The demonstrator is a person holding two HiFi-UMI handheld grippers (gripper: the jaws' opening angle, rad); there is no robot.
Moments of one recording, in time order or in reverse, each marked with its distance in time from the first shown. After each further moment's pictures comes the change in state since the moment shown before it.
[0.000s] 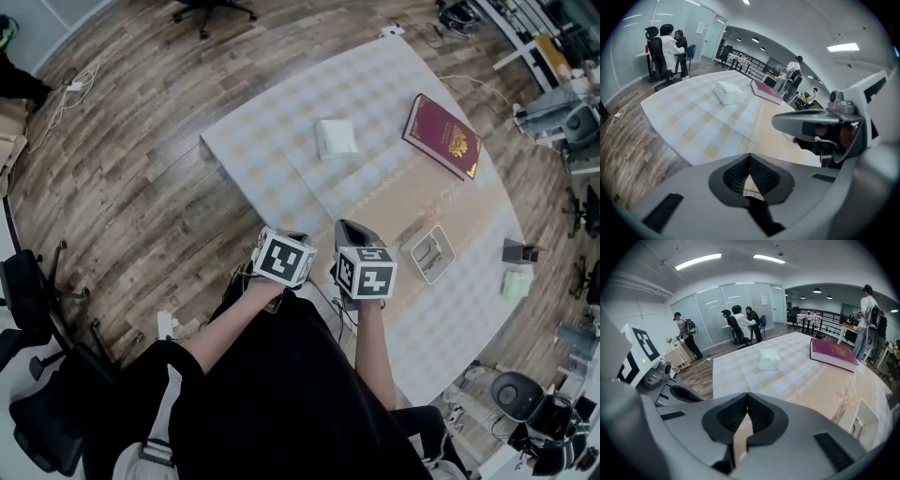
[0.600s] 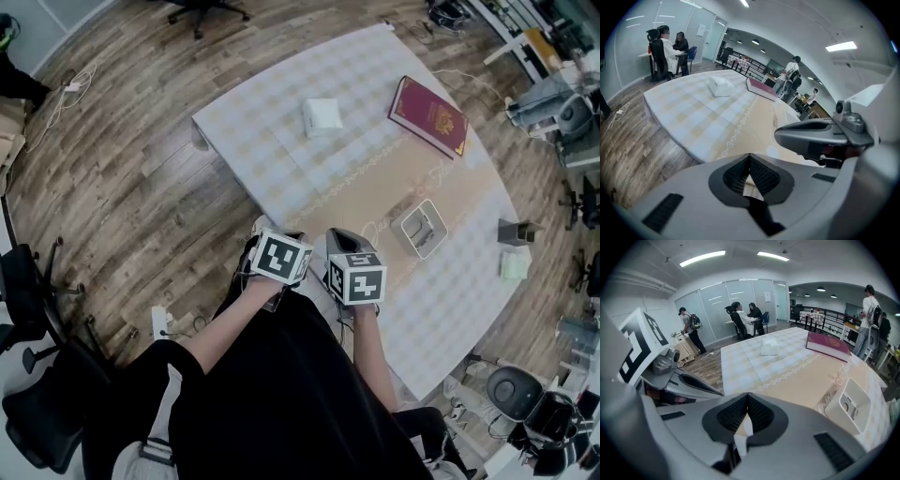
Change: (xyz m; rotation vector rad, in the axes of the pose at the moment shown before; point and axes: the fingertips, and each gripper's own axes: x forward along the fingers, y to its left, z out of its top) left arm 0.004 -0.045 -0.046 -0.009 -0.024 0.010; right arm -0.045 0.011 -0.073 -0.034 0.043 0.021
